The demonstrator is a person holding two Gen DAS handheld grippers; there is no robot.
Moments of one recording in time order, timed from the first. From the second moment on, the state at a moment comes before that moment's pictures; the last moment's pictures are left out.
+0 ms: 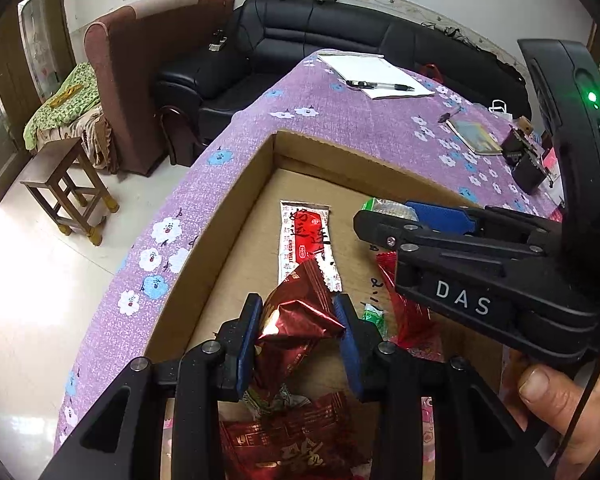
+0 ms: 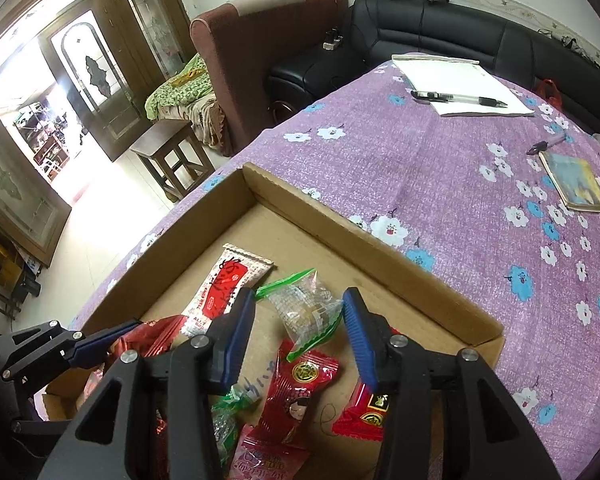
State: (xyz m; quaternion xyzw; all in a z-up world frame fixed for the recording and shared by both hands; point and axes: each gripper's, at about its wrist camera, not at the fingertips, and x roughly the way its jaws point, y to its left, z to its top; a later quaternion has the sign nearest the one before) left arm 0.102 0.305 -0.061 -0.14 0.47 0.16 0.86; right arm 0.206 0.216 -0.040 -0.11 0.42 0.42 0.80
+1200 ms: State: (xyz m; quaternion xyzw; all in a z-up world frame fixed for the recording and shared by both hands) left arm 0.104 0.292 -0.058 -0.12 0.47 0.16 0.86; right arm 0.188 0.127 -0.005 -0.01 0.39 0.43 0.82
